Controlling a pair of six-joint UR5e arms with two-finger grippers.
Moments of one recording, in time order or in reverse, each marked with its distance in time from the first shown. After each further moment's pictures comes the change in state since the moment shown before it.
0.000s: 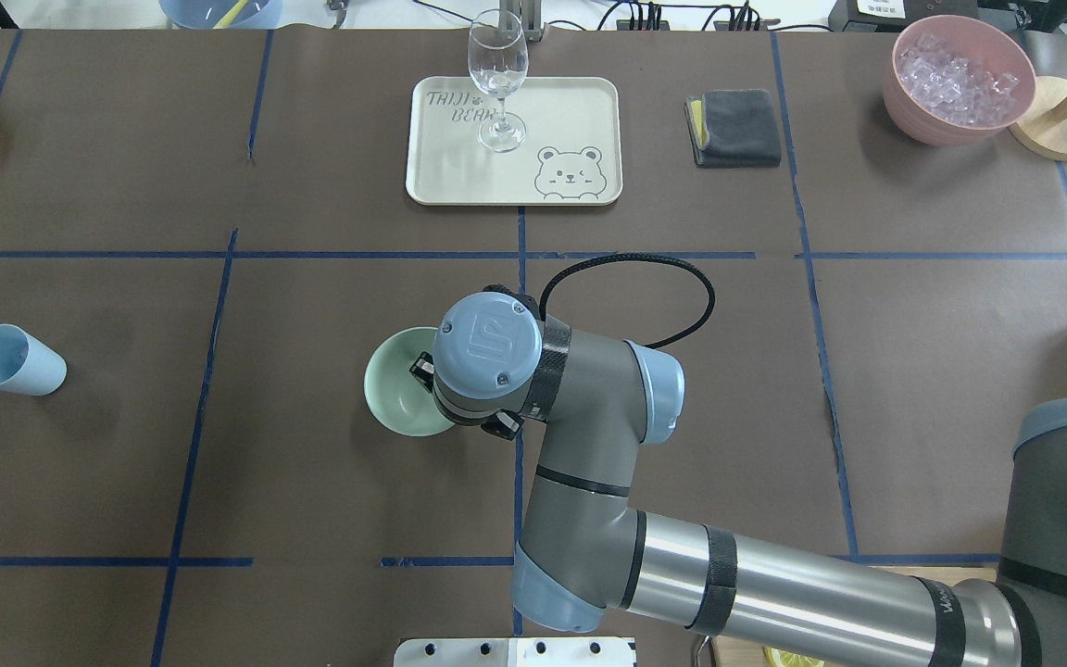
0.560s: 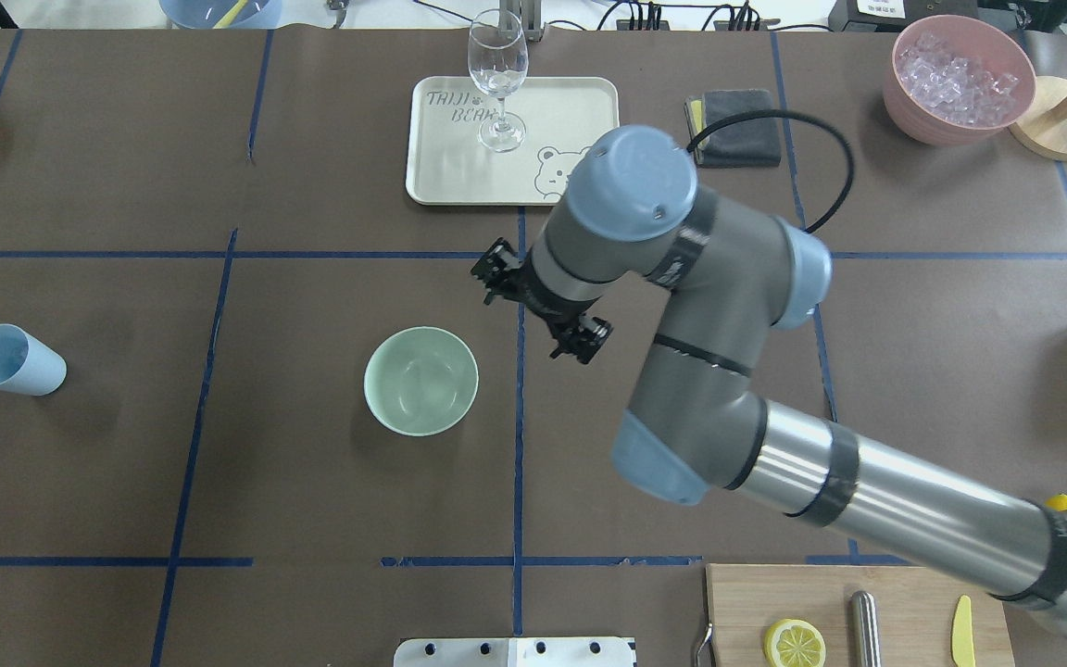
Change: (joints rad) left arm 0.018 -0.033 -0.011 -0.089 -0.019 0.003; right arm 0.236 -0.167 0.223 -0.005 0.266 -0.047
